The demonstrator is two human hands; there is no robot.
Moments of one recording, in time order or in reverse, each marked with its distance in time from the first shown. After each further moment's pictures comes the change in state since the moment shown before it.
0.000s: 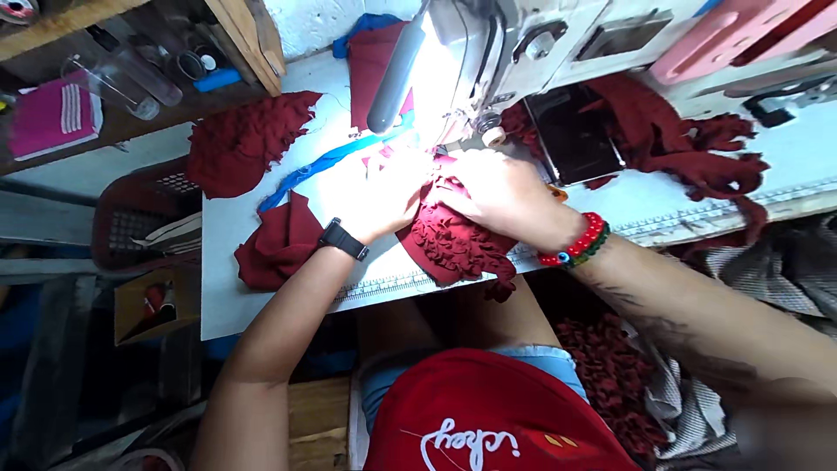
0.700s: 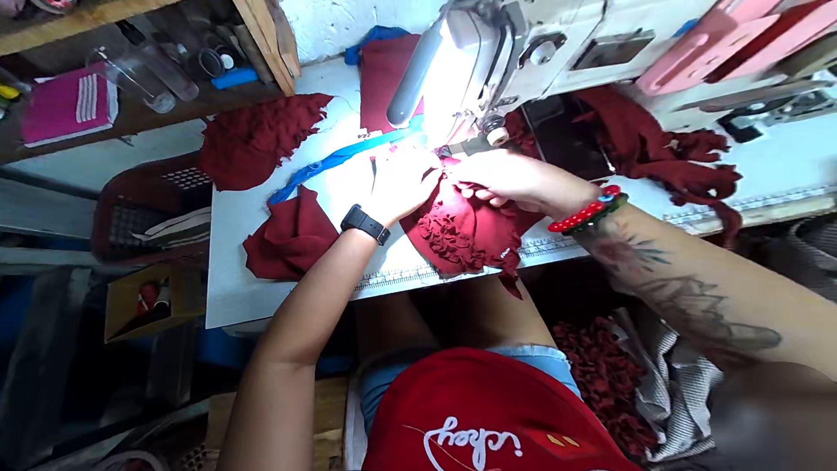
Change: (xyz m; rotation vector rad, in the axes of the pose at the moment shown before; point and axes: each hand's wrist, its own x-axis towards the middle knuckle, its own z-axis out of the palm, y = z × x) left_hand 0.023 0.007 0.002 -0.080 0.072 -0.206; right_hand 0.025 0.008 -0.020 0.777 -0.380 0.594
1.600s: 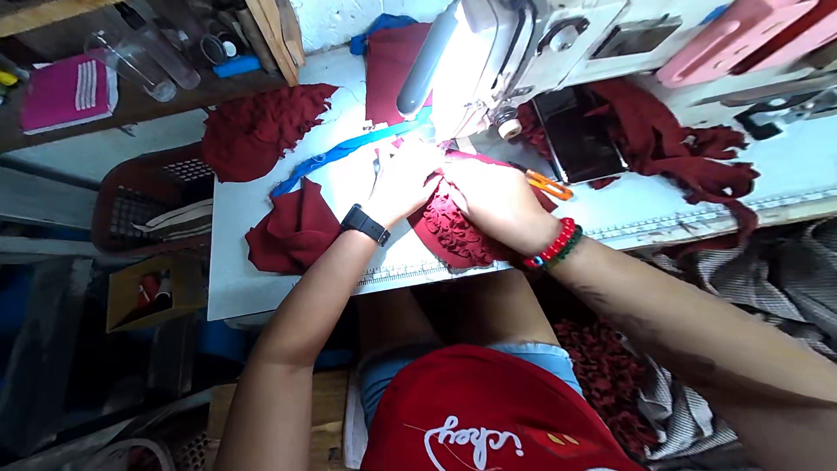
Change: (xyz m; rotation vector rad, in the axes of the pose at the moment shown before) left_hand -0.012 -0.006 0.005 -0.004 0.042 0.052; right_hand -0.012 0.027 0.053 -0.893 0.452 -0.611
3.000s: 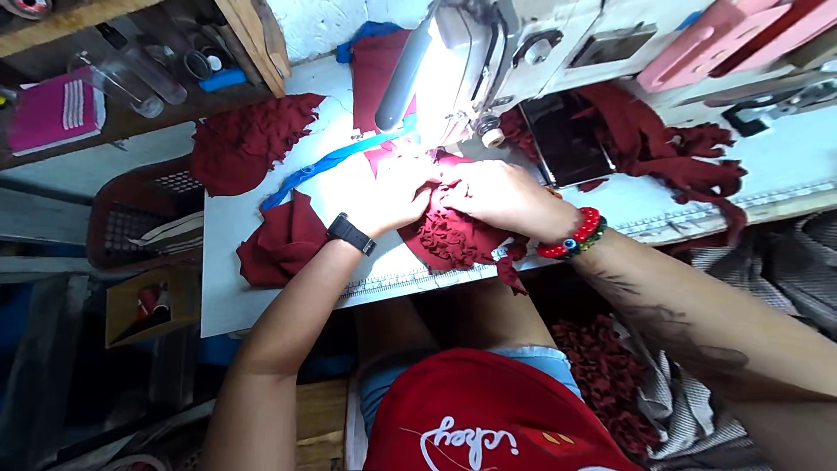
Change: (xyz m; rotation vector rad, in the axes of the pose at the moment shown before) left_hand 0.000 -0.001 -0.008 -0.097 -0.095 0.146; right_hand 0.017 0.028 -0.027 0.318 -0.260 0.182
